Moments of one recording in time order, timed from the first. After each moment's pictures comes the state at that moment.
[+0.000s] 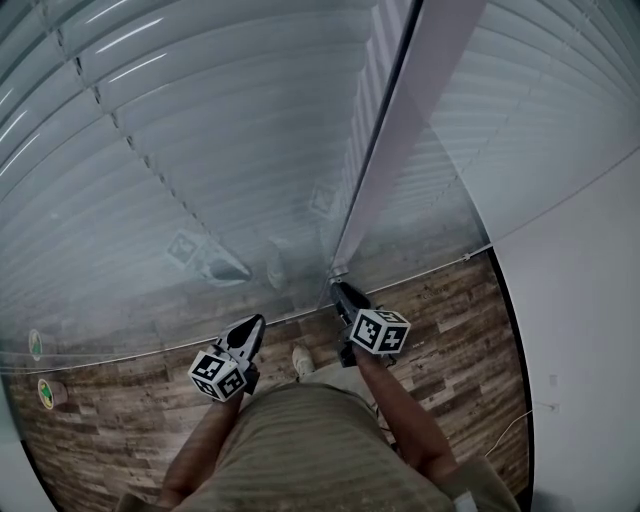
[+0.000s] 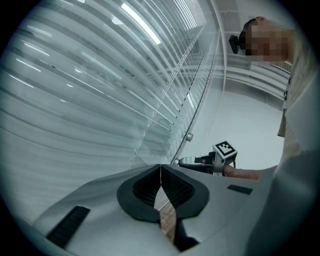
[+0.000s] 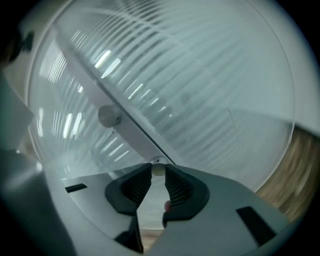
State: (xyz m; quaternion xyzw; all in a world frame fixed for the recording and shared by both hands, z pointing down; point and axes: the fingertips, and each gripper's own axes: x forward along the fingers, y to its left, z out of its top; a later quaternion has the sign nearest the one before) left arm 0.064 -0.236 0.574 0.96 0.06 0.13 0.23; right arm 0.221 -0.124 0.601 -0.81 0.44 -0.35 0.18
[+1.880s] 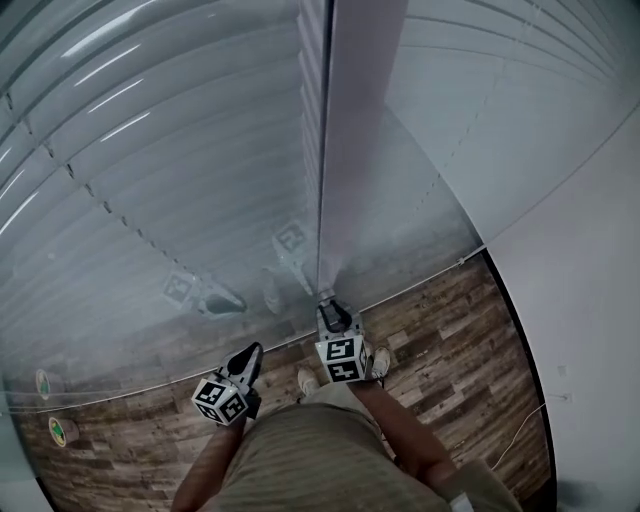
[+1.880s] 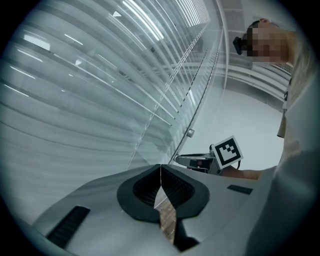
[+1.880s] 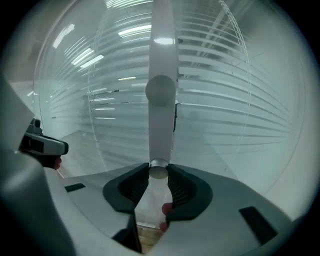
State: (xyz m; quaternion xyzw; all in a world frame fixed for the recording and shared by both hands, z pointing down) left arm 0.066 -0.236 0.593 0.96 0.07 0.15 0.24; right arm 0.218 -0.138 0.607 -0.86 0.43 -0.24 -0.14
